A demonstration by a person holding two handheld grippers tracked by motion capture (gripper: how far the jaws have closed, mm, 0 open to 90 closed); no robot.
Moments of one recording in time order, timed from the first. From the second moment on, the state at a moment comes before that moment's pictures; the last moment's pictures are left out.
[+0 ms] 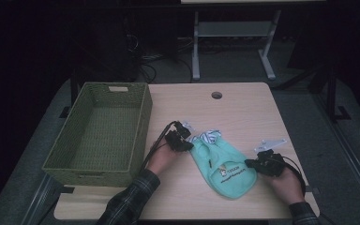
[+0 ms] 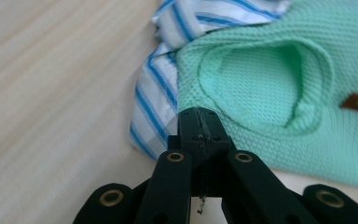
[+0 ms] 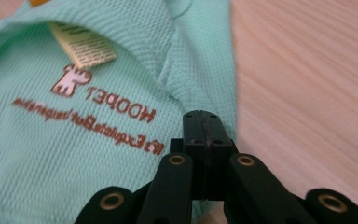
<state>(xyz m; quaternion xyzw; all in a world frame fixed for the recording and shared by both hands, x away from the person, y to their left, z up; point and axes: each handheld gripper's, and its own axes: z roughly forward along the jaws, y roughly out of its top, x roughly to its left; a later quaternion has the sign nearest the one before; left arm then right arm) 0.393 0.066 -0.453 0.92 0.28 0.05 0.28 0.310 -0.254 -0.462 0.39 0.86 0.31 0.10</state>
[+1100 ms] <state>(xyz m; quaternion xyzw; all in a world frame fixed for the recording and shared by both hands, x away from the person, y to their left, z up) 0.354 0.078 -0.429 0.91 0.26 0.04 0.31 0.311 -0.246 -0.461 0.36 0.86 0.36 0.08</state>
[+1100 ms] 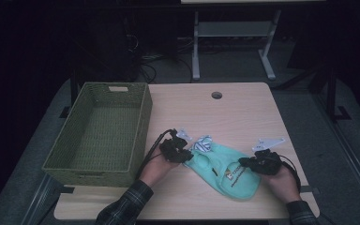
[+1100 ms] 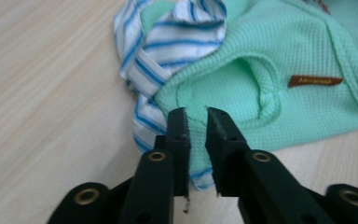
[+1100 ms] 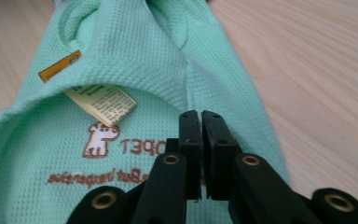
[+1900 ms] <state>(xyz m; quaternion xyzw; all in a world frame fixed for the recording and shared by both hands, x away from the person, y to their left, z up) 0.401 0.057 -0.439 0.90 0.29 0.05 0.31 0.307 -0.231 -0.464 0.34 0.87 0.36 0.08</state>
